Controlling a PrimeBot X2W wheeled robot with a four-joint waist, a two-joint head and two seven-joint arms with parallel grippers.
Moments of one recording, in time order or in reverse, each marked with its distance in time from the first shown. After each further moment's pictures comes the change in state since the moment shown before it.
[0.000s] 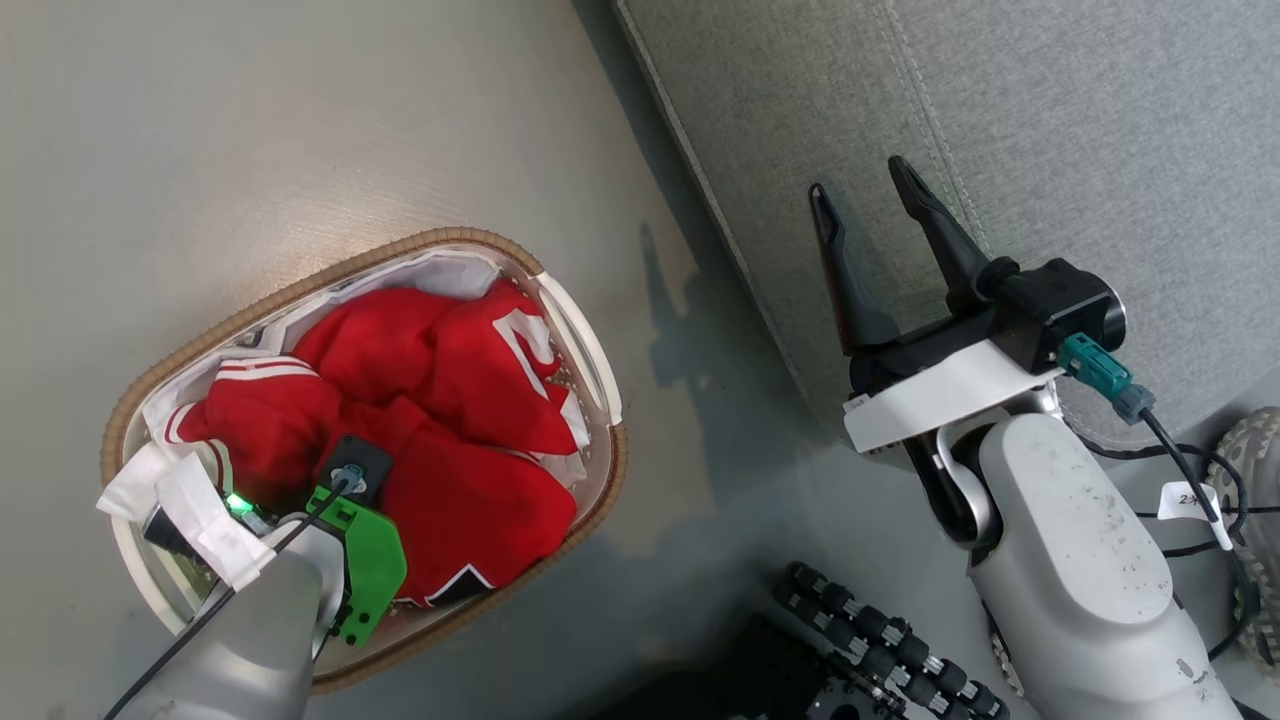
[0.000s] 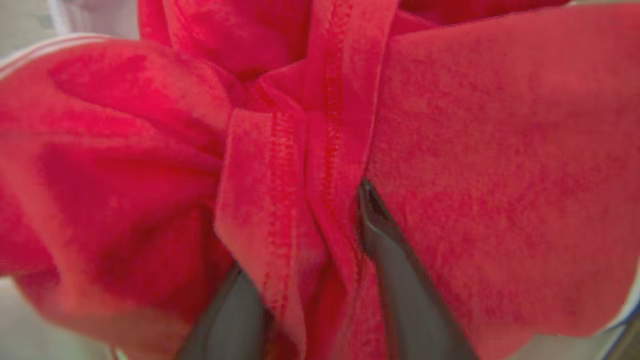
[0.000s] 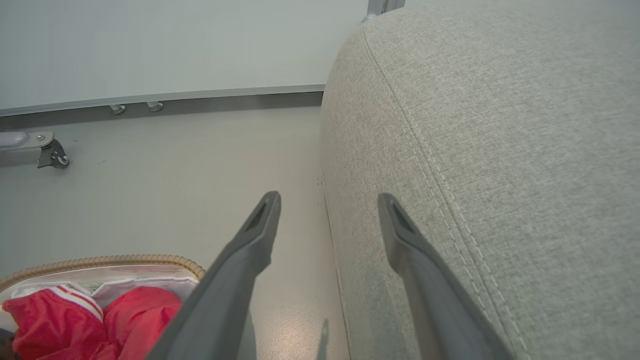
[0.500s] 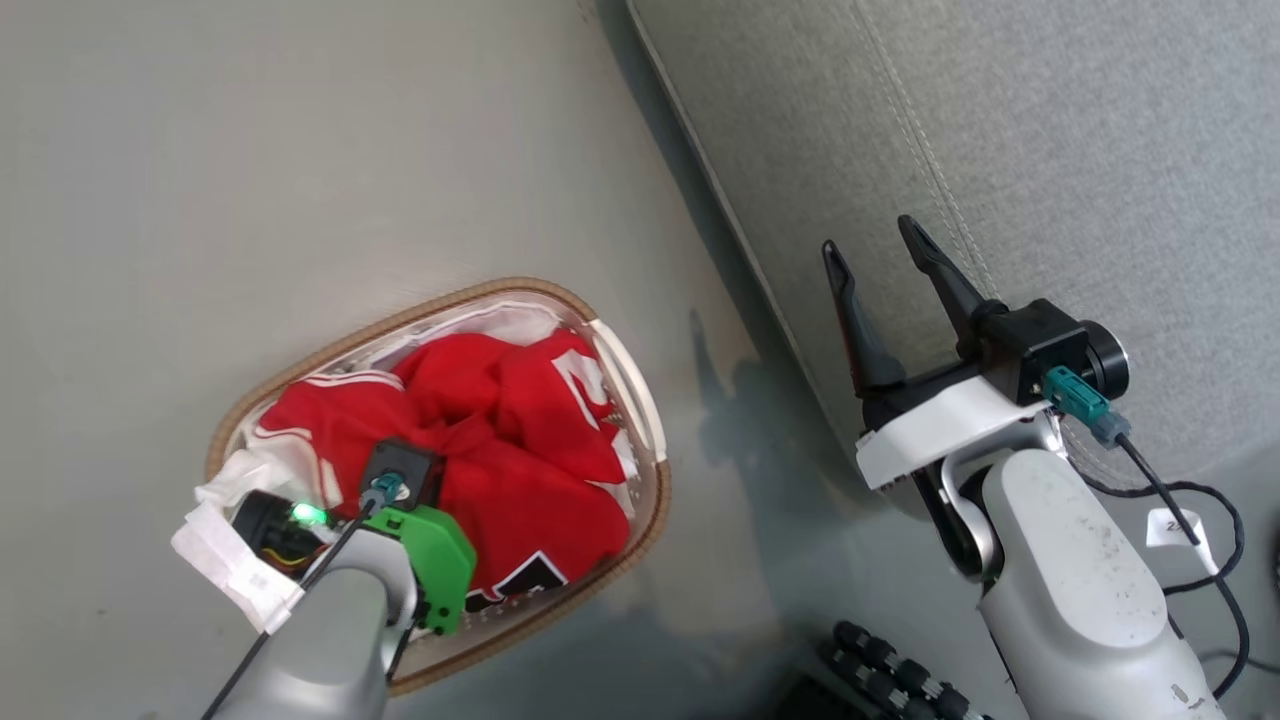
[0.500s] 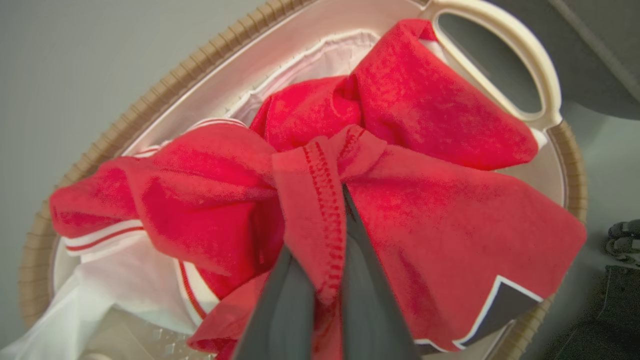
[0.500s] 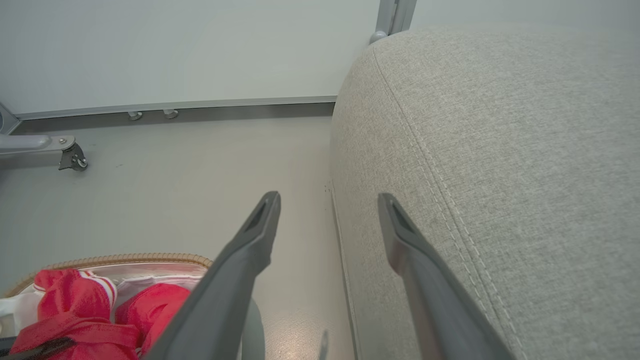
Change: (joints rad) left arm 0.070 -0.082 0.067 -0.093 -0.124 0.015 -0.125; right arm 0.043 0.002 -0.028 0.082 -0.056 0.000 -0.001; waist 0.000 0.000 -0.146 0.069
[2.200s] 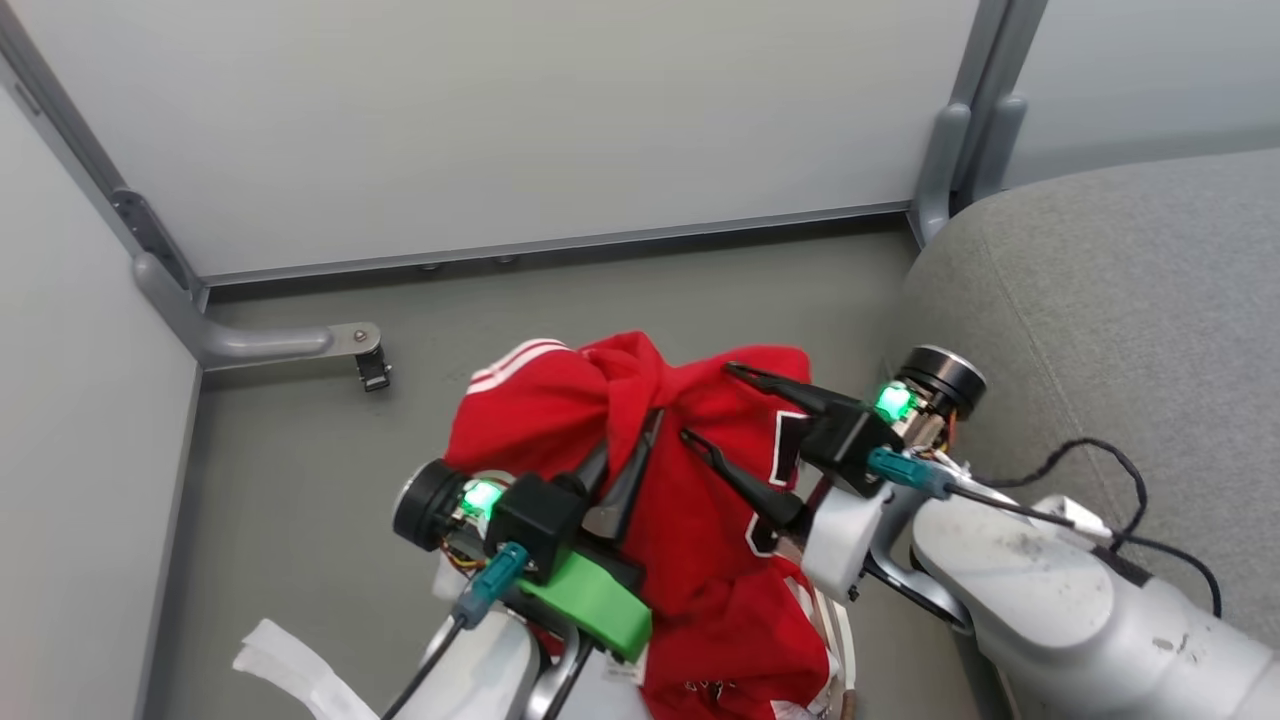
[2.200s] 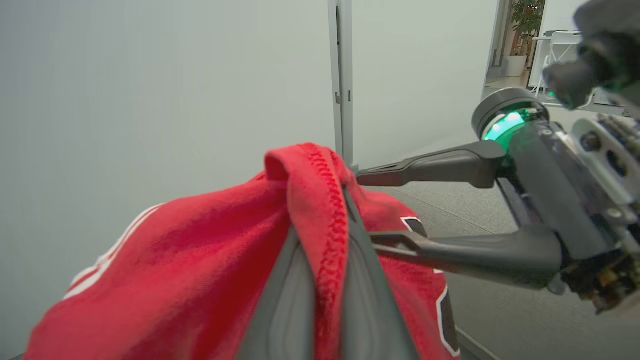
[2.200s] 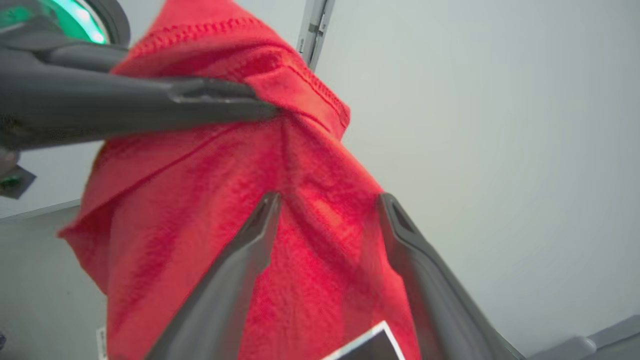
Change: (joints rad) left arm 0.323 -0.038 -0.097 -0.896 -0.070 -0.004 -0.002; right arm -0.215 -0.283 0.752 0.100 0.210 0.000 0.000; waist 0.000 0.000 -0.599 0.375
